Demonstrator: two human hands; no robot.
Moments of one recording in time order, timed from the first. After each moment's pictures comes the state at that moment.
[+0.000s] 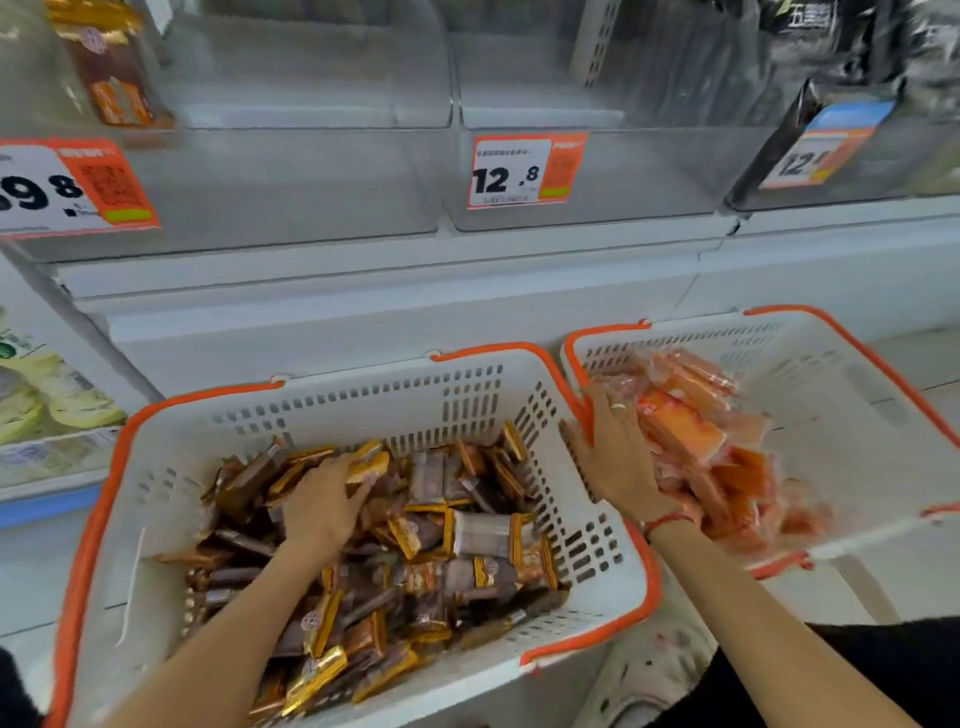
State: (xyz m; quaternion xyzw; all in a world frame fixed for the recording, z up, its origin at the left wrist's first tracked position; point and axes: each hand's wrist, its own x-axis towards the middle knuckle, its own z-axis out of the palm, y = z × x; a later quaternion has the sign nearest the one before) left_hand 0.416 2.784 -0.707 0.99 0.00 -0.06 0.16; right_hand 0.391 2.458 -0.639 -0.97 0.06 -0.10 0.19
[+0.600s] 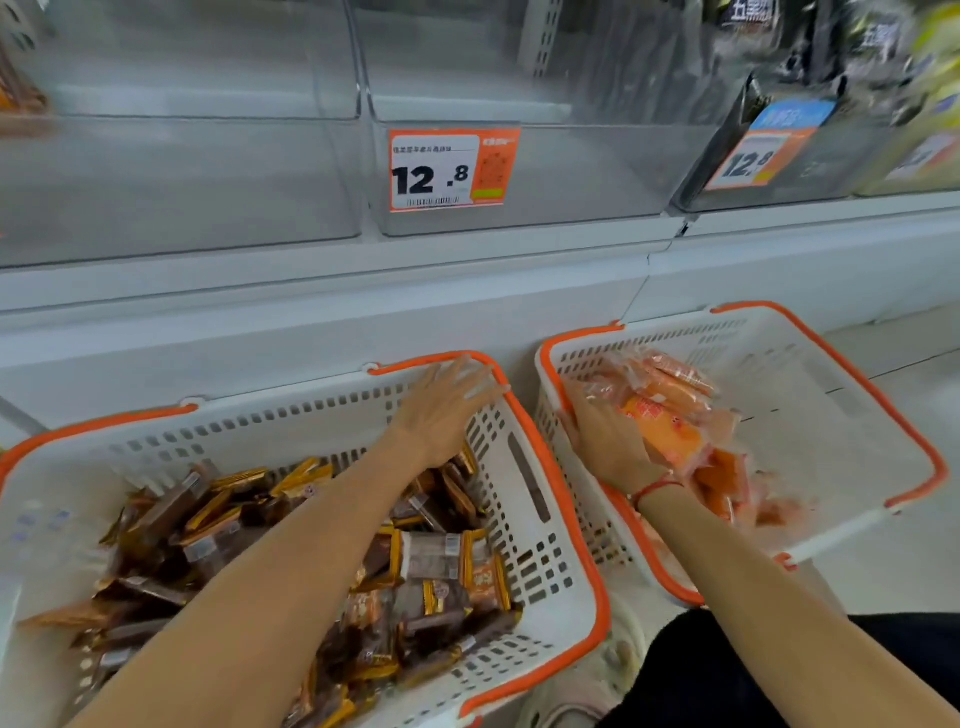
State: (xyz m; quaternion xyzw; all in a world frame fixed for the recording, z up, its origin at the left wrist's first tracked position) left_hand 0.497 2.611 -0.639 0.92 -0.39 -0.03 0.01; right_hand 0.423 2.388 -0.638 -0.99 0.03 0.00 0.10
